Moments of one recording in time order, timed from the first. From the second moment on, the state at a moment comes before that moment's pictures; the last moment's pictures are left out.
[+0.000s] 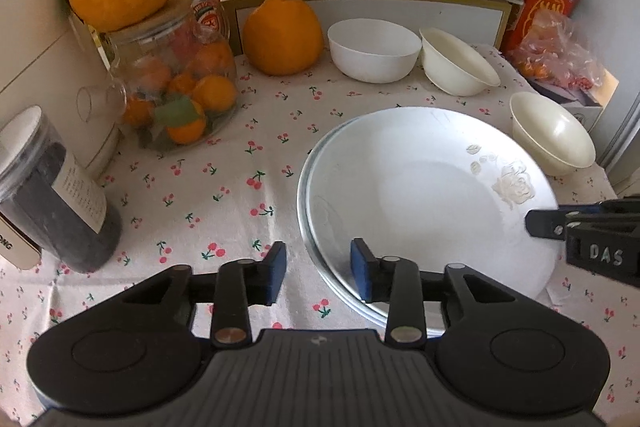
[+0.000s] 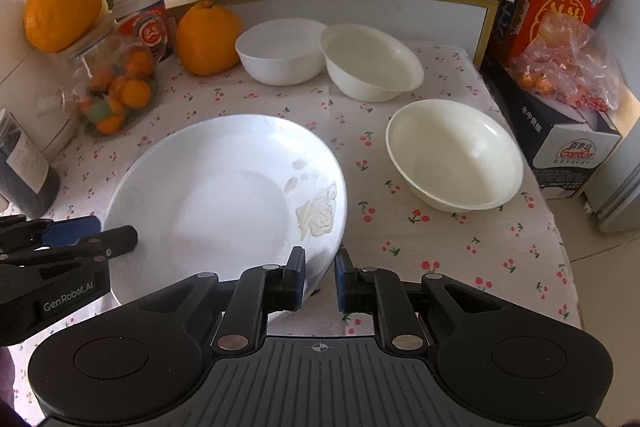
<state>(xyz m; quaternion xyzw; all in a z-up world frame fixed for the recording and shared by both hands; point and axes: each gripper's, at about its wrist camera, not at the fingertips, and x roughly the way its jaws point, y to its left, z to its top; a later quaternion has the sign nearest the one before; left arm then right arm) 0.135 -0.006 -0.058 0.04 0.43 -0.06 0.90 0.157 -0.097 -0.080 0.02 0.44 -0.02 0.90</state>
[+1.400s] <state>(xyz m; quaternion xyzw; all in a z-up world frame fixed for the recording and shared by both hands) 0.125 0.018 -0.036 -0.05 0.42 -0.06 0.91 0.134 -0.140 -0.041 0.14 0.37 0.03 0.92</state>
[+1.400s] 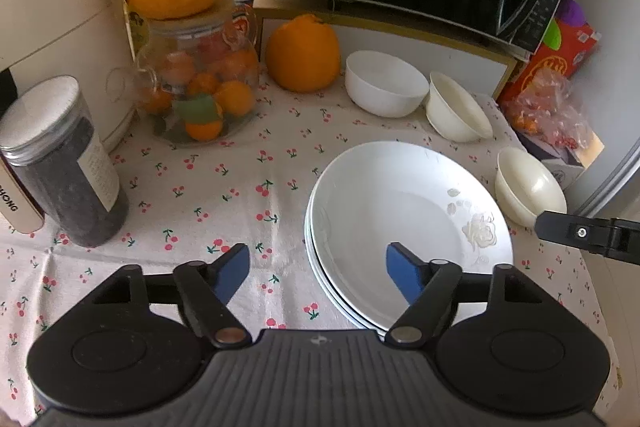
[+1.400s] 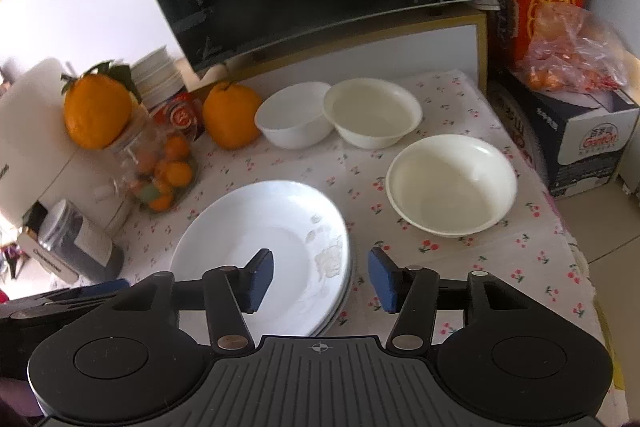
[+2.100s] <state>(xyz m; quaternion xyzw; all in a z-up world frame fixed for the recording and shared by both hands) 0.151 0.006 -0.018 -0.06 0.39 0.02 0.92 0.154 -0.131 -0.011 0.10 0.33 0.05 0.94</state>
